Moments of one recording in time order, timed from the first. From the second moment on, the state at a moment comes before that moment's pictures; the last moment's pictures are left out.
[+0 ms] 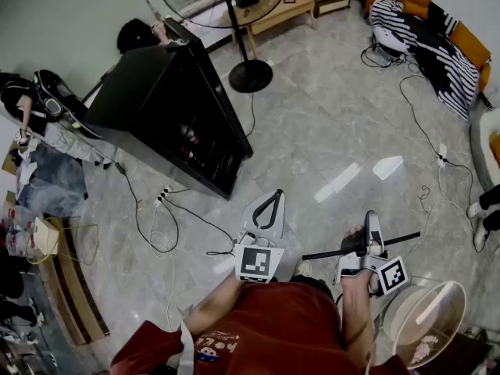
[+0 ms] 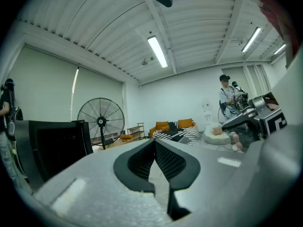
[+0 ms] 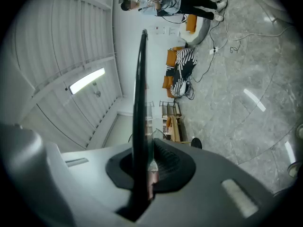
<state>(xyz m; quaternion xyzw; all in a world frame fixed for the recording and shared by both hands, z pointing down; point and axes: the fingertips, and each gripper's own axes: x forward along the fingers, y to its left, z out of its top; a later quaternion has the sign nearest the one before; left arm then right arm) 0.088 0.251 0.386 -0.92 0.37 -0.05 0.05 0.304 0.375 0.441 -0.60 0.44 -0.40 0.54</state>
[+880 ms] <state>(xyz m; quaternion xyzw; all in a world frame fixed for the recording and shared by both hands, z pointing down) 0.155 0.275 0.384 -0.91 0.40 -0.06 0.07 0.378 0.389 0.458 -0.56 0.44 -0.42 0.56</state>
